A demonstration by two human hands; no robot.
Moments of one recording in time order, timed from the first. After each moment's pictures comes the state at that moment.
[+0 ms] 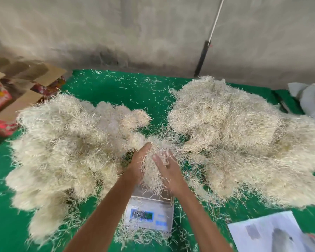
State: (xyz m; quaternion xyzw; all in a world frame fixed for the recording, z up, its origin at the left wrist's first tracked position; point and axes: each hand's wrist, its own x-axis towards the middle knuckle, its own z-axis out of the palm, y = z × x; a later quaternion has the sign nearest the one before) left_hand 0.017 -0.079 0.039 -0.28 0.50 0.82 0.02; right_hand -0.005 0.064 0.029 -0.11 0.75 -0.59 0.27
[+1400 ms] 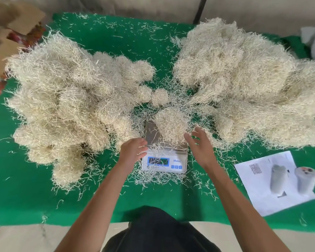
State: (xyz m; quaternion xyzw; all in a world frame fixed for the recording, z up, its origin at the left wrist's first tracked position) left_hand 0.129 -0.130 -0.081 -0.38 0.51 0.77 0.02; right_hand 0.053 0.120 -0.041 -0.03 0.85 -0.50 0.14
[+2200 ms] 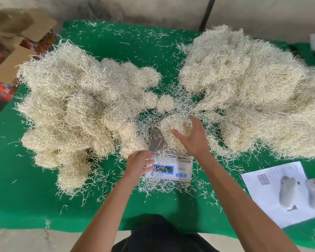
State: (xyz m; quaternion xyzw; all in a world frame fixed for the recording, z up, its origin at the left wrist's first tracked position) left_hand 0.141 -0.119 -0.085 -0.41 0.51 0.76 0.05; right_hand 0.002 0.064 -0.035 -0.10 0.93 -0.35 0.07
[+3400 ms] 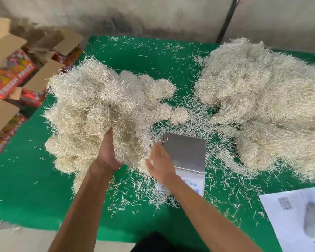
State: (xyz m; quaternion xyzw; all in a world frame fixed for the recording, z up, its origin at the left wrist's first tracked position) left_hand 0.141 -0.215 0.039 -0.32 0.40 0.86 -0.06; right_hand 0.069 -0.054 -0.085 -0.31 0.91 -0.24 0.17
